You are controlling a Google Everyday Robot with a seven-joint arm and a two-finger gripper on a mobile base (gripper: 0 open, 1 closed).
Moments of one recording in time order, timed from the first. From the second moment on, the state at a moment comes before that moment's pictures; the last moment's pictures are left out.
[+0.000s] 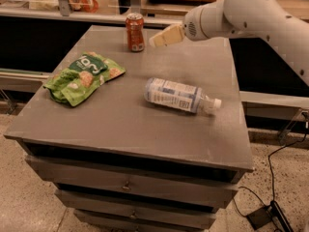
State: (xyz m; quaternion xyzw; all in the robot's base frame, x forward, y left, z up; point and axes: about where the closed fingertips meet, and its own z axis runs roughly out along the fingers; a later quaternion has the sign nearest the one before) arm 0.752 -0.074 0.932 -0.33 0.78 0.15 0.50
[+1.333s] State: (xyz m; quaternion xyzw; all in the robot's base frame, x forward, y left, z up) arm 0.807 -0.012 0.912 -0.29 0.78 0.18 0.52
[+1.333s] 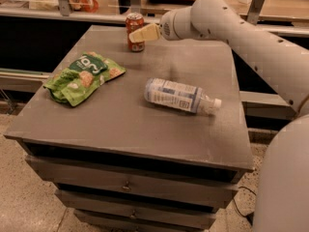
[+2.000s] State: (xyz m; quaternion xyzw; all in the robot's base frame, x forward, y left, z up) arm 0.836 0.027 0.896 -0.30 0.78 0.19 0.52
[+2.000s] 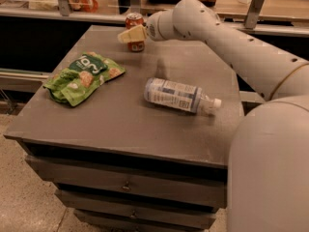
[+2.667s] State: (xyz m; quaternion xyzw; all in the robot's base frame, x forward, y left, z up) arm 0.865 0.038 0.888 -0.29 0.78 0.17 0.52
